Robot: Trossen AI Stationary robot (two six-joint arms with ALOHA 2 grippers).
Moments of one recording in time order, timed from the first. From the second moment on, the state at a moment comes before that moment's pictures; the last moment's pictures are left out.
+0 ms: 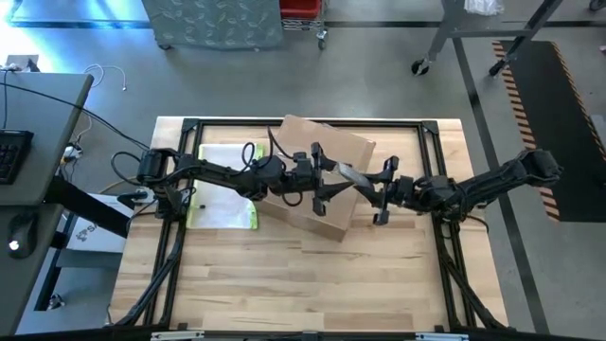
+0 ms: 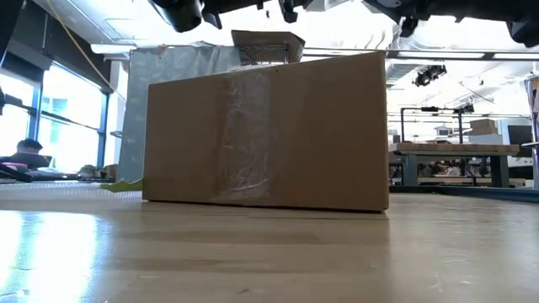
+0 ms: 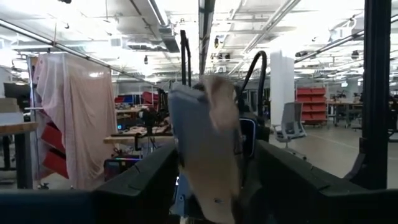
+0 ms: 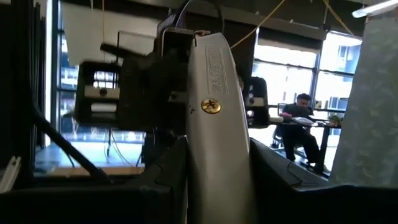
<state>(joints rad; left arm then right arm) -0.01 1.80 1.16 0.99 -0.03 0.04 0.22 1.04 0.39 0.93 0.41 -0.23</state>
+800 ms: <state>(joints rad) -0.02 1.80 1.16 0.98 0.01 0.06 0.22 1.10 0.42 0.94 0.44 -0.25</state>
